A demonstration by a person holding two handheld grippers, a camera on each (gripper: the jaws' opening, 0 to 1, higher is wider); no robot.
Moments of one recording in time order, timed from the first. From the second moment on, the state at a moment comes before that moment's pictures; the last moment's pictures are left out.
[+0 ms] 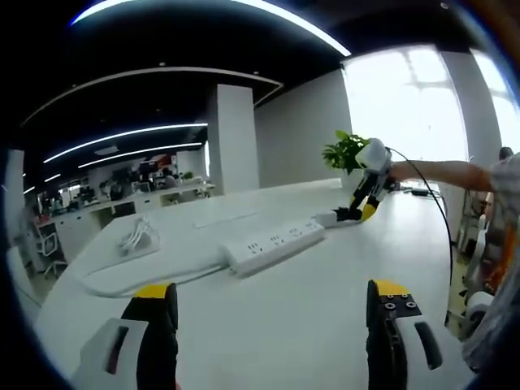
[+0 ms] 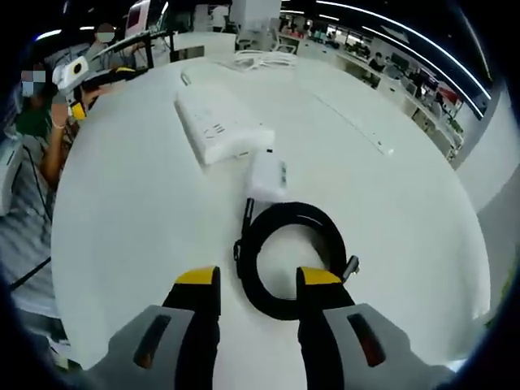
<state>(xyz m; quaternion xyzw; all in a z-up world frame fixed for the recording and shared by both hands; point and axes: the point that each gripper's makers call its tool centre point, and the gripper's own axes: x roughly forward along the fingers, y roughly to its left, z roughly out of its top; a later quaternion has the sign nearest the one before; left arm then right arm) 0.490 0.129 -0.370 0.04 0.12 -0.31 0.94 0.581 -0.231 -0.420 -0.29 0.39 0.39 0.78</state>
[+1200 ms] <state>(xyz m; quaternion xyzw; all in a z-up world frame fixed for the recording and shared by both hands) 0.492 0.121 -0.367 0.04 0.11 -0.32 0.94 0.580 -0.231 -0.421 -0.32 0.41 0.40 0.75</state>
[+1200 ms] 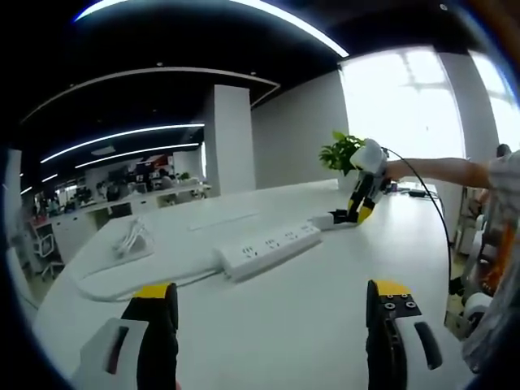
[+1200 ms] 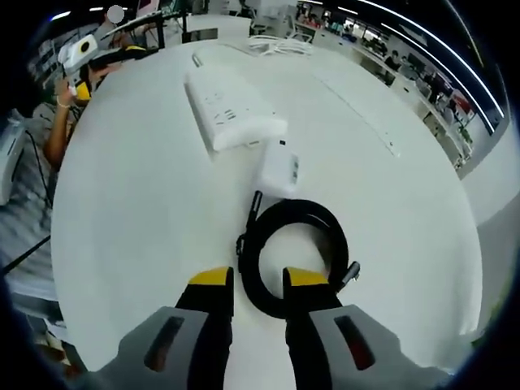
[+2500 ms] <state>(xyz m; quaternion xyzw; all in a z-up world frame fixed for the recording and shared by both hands) 0.491 0.124 -0.363 0.04 0.11 -0.32 0.94 0.570 -0.218 -0.426 -0.31 0.43 0.43 0.73</state>
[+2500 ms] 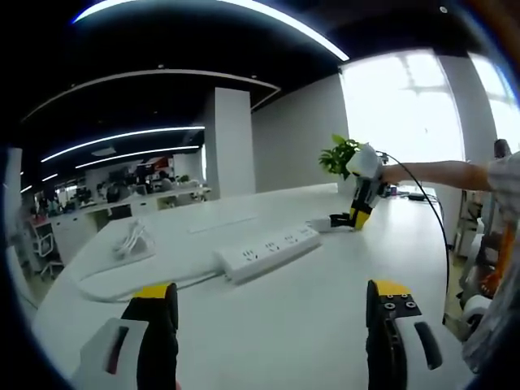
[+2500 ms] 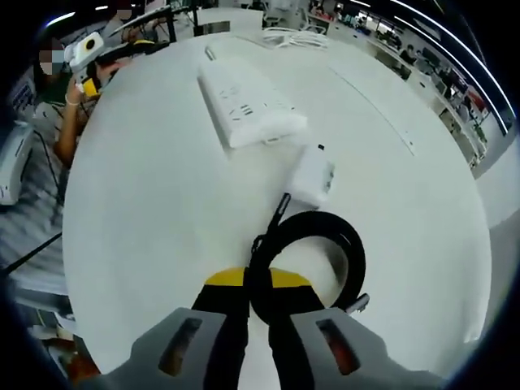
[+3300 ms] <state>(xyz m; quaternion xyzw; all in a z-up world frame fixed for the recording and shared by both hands) 0.491 0.119 -0.364 0.04 0.11 -0.33 0.94 0.574 -0.184 -0.364 -0.14 0.28 0.44 0.84</state>
